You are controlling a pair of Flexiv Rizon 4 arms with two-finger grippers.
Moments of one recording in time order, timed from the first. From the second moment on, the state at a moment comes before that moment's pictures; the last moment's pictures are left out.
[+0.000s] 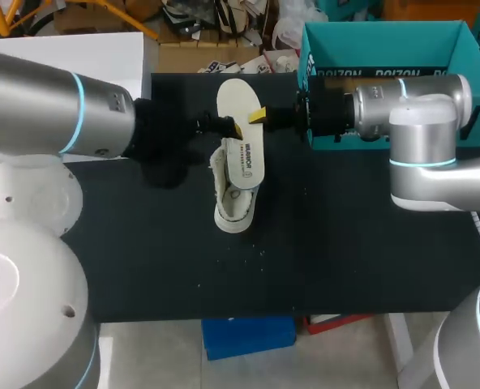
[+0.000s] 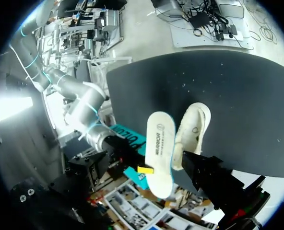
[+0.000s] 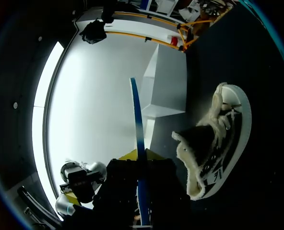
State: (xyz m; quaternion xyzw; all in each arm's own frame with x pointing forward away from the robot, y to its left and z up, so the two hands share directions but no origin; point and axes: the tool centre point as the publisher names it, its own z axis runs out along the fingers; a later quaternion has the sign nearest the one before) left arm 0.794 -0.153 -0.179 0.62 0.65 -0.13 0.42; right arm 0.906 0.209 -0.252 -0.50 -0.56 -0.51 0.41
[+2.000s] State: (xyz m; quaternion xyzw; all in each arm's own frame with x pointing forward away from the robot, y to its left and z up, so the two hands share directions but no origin) left arm 0.849 -0.189 -0.201 0.65 0.75 0.10 0.08; right arm 0.906 0.208 -0.251 -0.50 -0.56 -0.51 0.41
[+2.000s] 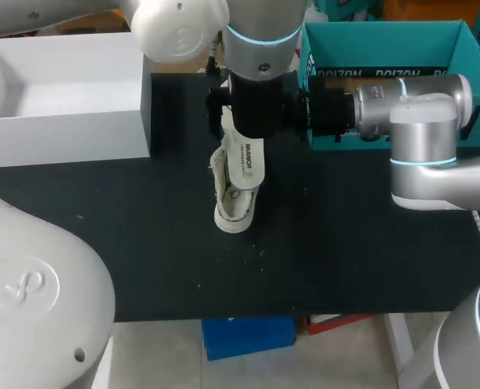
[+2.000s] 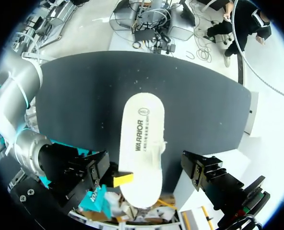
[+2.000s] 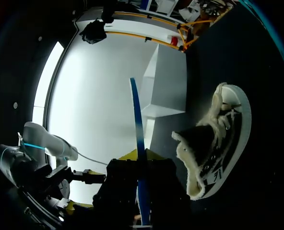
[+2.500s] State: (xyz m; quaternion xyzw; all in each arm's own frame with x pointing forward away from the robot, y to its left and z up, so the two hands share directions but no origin) left arm 0.924 -0.185 -0.184 0.67 0.73 0.11 0.10; right arm 0.906 0.208 -0.251 -0.50 -0.56 -0.51 0.41
